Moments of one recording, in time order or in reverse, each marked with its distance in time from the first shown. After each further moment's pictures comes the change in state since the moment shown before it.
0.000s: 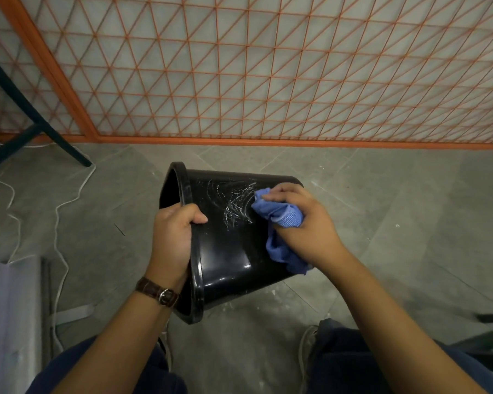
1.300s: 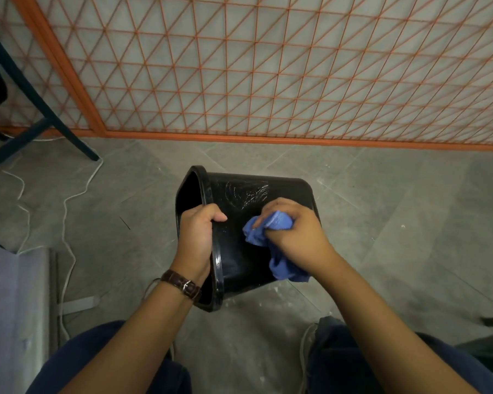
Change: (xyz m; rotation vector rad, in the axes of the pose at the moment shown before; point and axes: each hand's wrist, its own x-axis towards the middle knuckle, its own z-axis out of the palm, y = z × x) left_hand -0.002 -0.015 0.015 -0.176 0.009 -0.209; right_hand -0.010 -0.009 0.019 0.139 -0.089 0.101
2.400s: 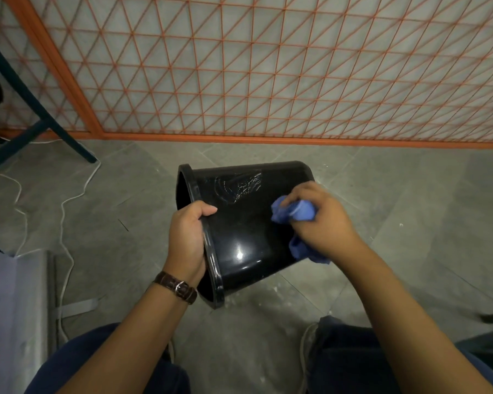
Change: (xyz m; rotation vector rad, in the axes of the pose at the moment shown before) left_hand 0.007 -0.004 -0.009 -0.006 -0.032 0.054; right_hand 0.008 0.003 -0.039 -0.267 0.066 -0.036
